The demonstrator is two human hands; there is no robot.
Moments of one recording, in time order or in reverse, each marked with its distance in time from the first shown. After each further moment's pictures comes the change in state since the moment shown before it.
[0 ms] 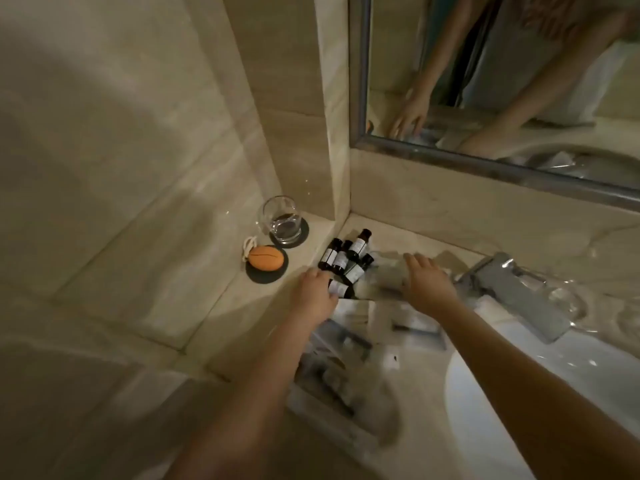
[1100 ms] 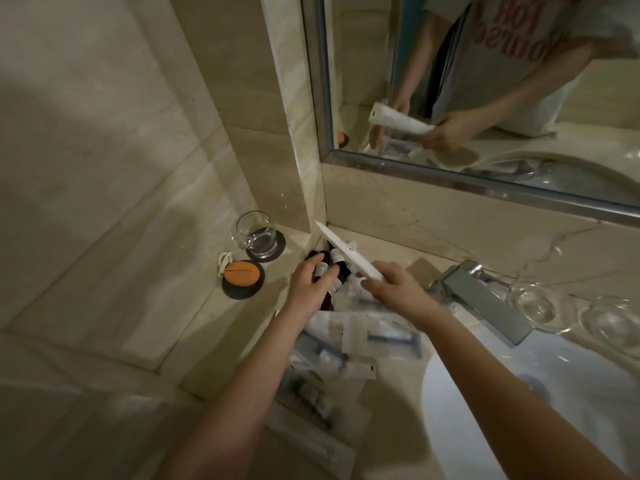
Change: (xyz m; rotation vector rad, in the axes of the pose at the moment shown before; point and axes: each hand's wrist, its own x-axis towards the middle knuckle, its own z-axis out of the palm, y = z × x) left_hand -0.007 0.056 -0.027 -0.873 0.114 -0.107; right_hand -0.043 -0.021 -0.049 0.900 -0.048 -0.112
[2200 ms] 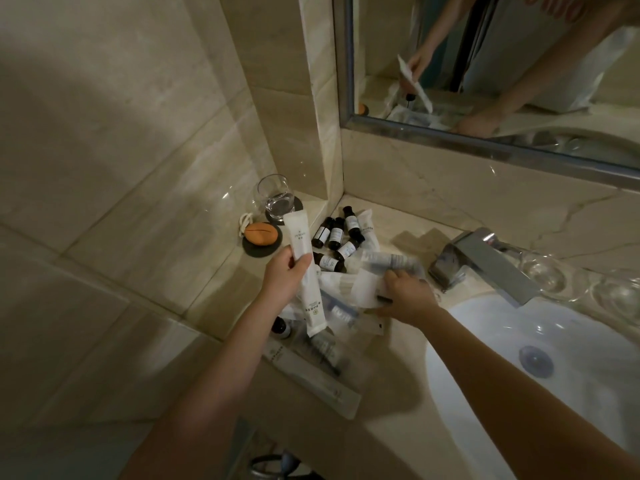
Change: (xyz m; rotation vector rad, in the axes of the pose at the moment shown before) left_hand -0.050 -0.030 -0.045 0.048 0.129 -0.027; right_hand -0.013 0.082 0.034 -0.988 -0.064 -0.021
